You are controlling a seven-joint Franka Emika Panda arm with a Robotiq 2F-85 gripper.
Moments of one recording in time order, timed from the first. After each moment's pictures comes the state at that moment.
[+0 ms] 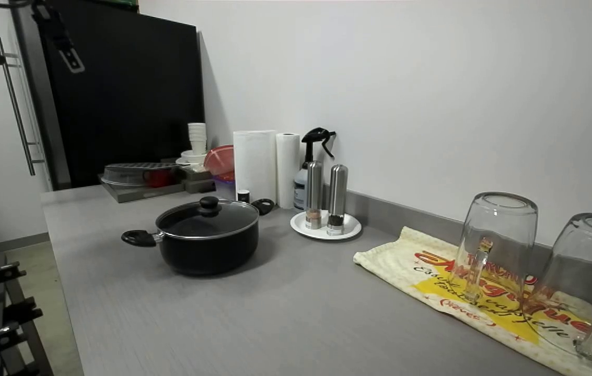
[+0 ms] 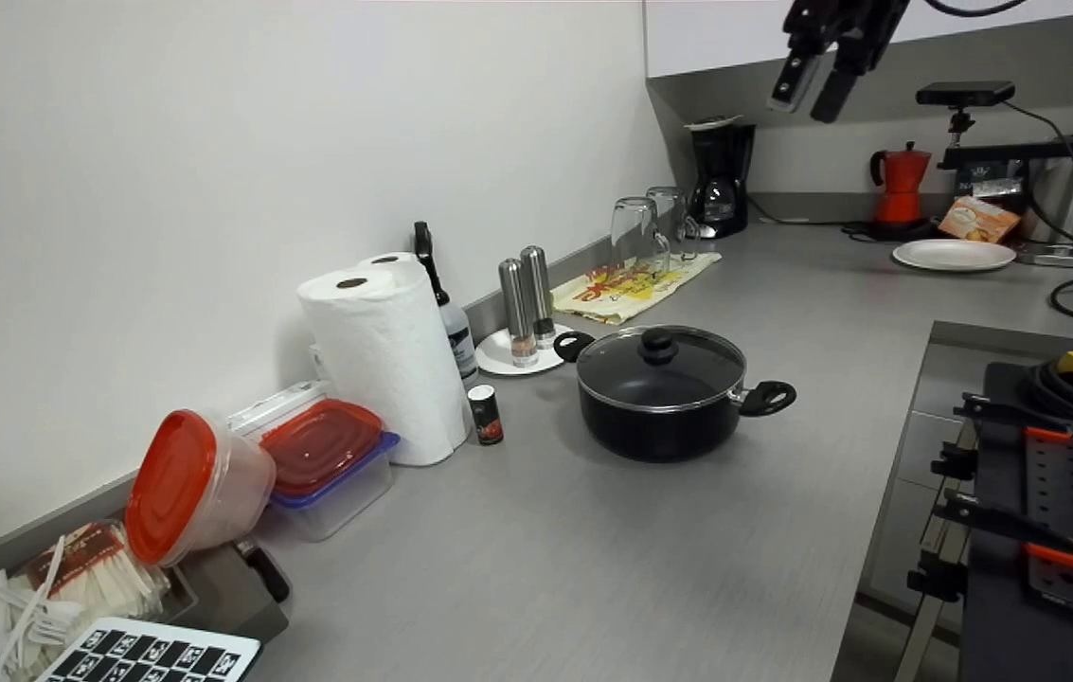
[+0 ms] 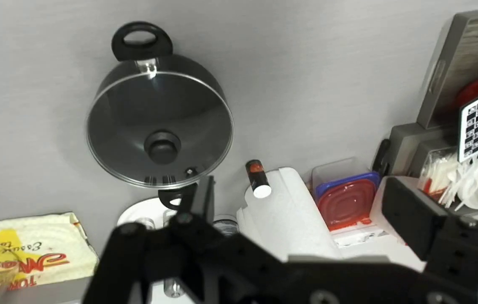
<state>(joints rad) 0.08 -0.84 0.22 -2.68 0.23 2.25 0.28</state>
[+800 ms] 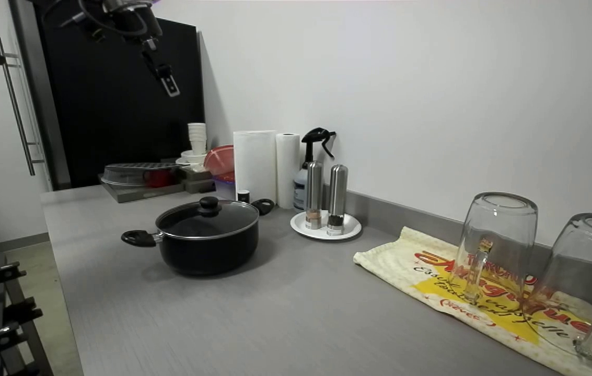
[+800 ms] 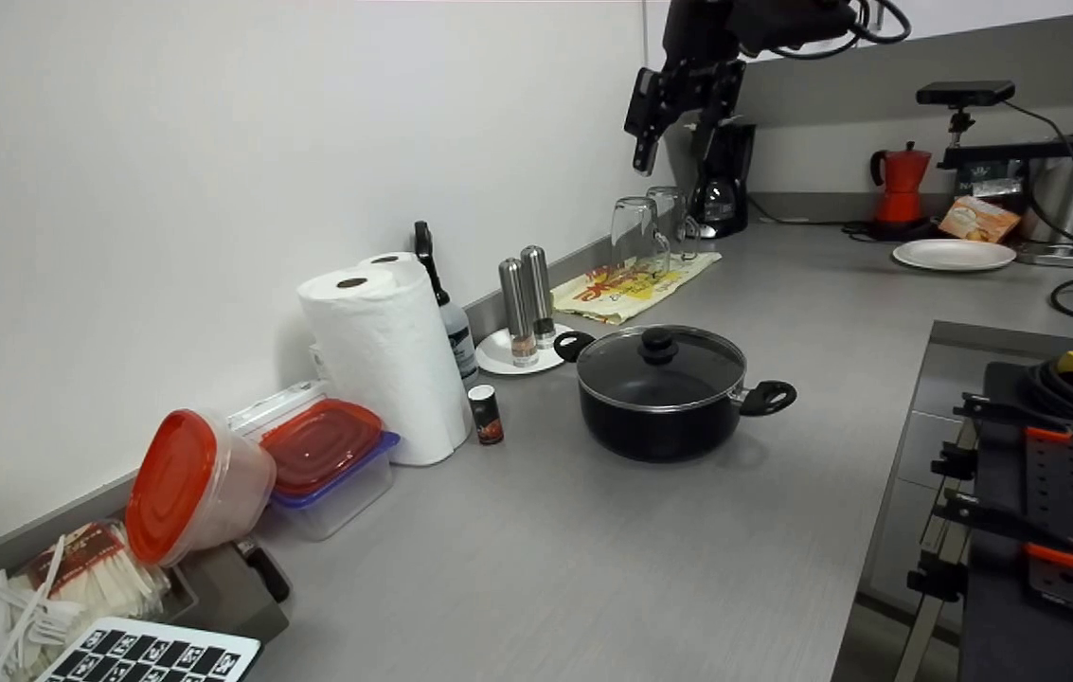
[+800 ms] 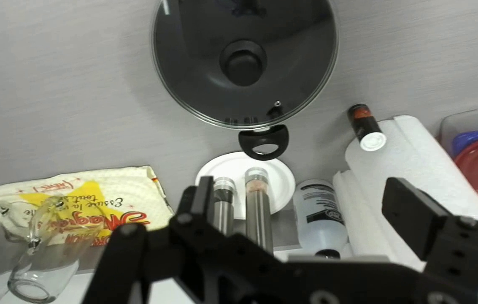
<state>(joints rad) -0.15 -0.31 0.29 -2.38 -0.15 2.43 0.50</state>
